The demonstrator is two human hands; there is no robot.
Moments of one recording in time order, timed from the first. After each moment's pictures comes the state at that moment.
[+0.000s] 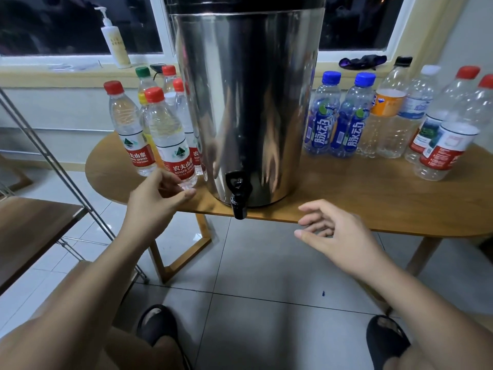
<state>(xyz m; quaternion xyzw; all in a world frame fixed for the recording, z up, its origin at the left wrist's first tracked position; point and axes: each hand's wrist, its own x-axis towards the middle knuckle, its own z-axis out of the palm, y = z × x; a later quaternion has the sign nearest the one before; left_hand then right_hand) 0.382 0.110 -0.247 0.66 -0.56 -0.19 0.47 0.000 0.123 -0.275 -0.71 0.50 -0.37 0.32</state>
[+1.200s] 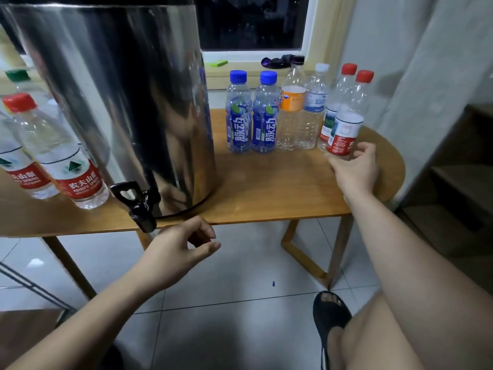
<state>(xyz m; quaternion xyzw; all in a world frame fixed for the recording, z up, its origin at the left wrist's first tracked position) 0.220 0.124 -0.280 0.52 -0.77 -0.26 0.26 -0.192 0.010 -0.264 -0.35 0.74 -0.56 0.08</state>
